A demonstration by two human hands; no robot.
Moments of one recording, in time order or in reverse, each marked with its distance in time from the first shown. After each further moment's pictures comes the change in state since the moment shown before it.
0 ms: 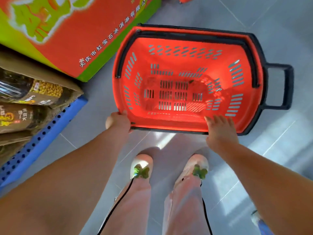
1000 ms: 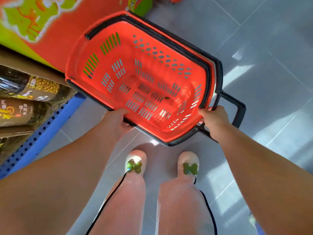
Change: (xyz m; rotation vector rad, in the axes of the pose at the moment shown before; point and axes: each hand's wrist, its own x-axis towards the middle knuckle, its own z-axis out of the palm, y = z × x) left_hand -0.055 -0.004 0.019 -0.607 -0.280 -0.199; right_hand 0.013 0.032 -0.004 1.406 0.101 0.577
